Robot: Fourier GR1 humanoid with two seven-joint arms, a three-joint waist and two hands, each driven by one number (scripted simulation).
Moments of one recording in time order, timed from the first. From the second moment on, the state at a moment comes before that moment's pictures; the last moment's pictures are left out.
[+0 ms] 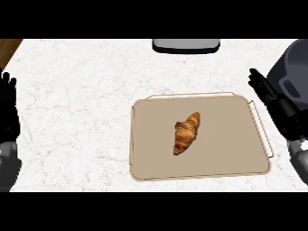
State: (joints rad) left arm -0.19 0.41 0.03 -1.40 0.32 0.43 -0.16; right arm -0.29 -0.57 0.29 -1.34 -0.29 -0.06 -0.13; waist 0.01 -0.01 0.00
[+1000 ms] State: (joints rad) left arm -0.26 0.38 -0.07 -1.51 0.33 0.26 -0.03; right arm -0.18 -0.67 0.19 -1.37 -0.04 -0.02 -0.57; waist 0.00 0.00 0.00
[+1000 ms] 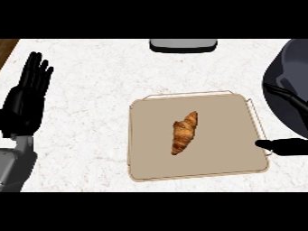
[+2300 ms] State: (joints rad) left arm -0.29 0.31 -0.02 -1.51 0.26 0.22 0.01; right arm -0.30 -0.52 0.44 -1.64 0.37 0.25 0.21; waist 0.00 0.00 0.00
